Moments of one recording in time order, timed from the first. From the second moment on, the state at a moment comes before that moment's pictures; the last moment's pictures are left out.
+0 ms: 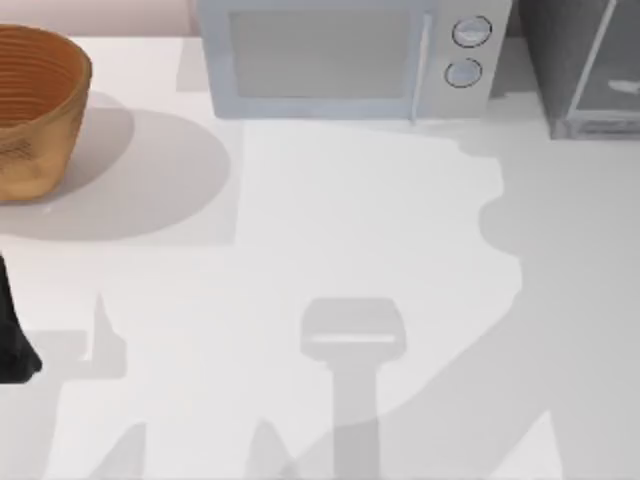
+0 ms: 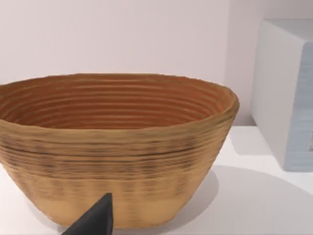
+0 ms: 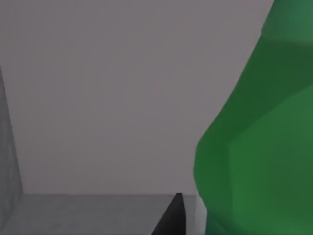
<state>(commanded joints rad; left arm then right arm) 0.00 0.00 0.00 0.00 0.00 0.00 -0.24 2.18 1.32 0.86 -0.21 0.01</state>
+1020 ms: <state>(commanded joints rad) 0.00 0.00 0.00 0.00 0.00 0.00 -0.30 1.90 0.86 1.04 -0.27 0.01</state>
